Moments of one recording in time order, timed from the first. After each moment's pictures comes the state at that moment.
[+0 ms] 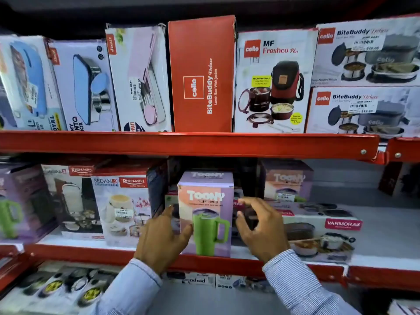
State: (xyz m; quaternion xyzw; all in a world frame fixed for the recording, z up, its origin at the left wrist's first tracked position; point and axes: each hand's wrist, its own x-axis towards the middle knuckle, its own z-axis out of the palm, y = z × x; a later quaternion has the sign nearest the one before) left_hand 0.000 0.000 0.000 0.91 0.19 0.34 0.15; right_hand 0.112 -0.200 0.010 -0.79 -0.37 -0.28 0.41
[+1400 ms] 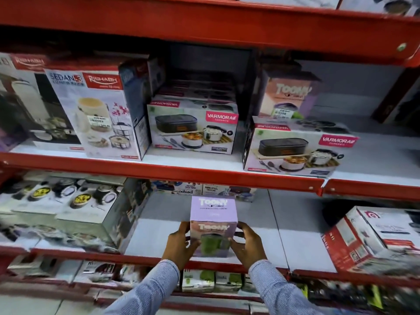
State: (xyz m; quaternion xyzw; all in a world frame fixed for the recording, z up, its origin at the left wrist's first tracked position) left_hand -0.023 -0.068 -0.274 0.87 0.22 0.08 0.44; right_hand 0.077 -0.265 -0.268 -0.83 -0.22 0.13 0.50
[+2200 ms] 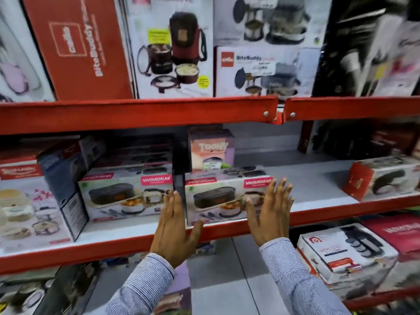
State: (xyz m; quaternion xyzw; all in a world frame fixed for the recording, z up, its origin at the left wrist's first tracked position) left_hand 0.090 -0.142 -0.078 0.94 0.05 0.23 0.24; right_hand 0.178 -0.362 -0.072 -0.91 -0.06 -0.28 0.29
